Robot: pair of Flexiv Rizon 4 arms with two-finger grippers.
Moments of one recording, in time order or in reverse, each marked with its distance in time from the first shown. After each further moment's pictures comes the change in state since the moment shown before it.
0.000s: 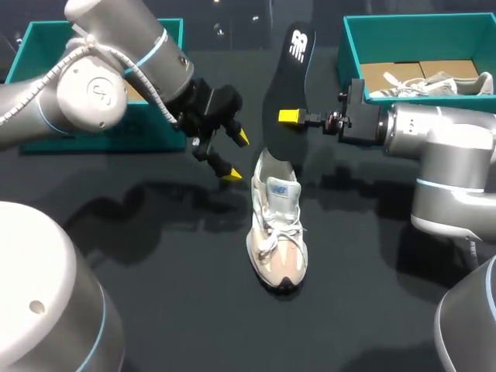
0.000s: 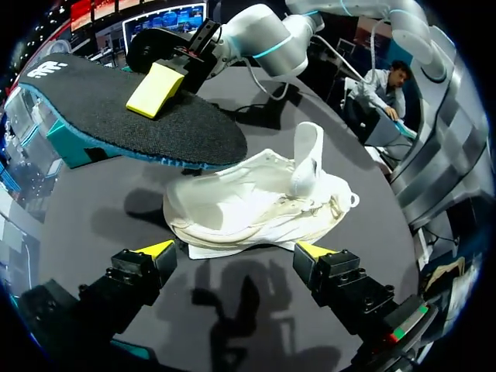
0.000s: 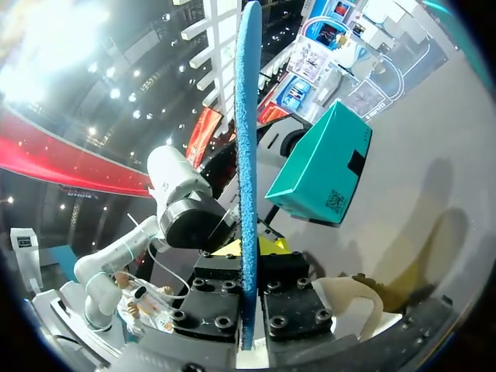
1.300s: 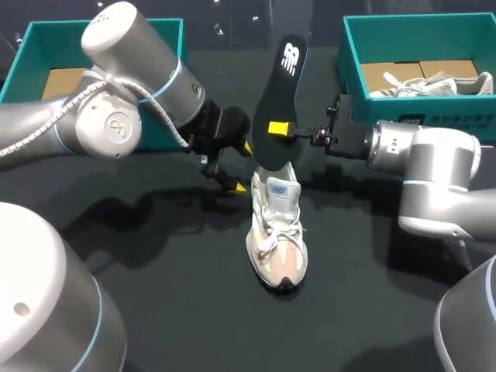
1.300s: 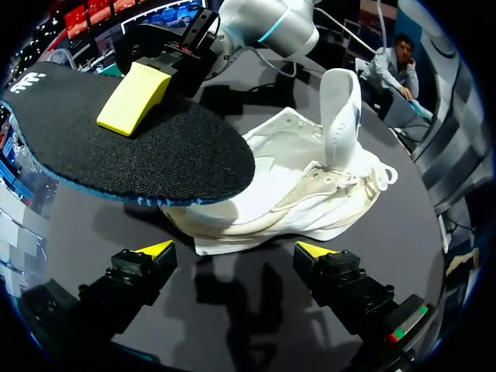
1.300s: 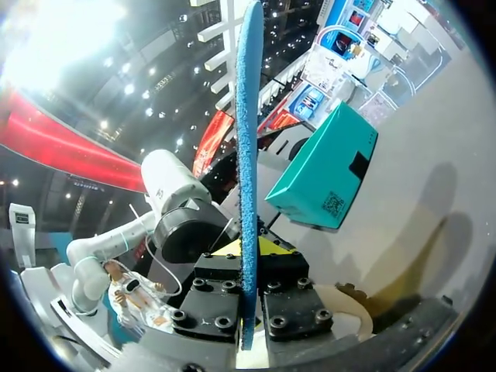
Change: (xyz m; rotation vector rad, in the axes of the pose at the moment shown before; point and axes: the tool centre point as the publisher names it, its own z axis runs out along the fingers) left arm -0.014 0.021 0.039 -0.066 -0.091 0.046; right arm -0.029 -0.016 0.016 -0.040 0.050 -0.073
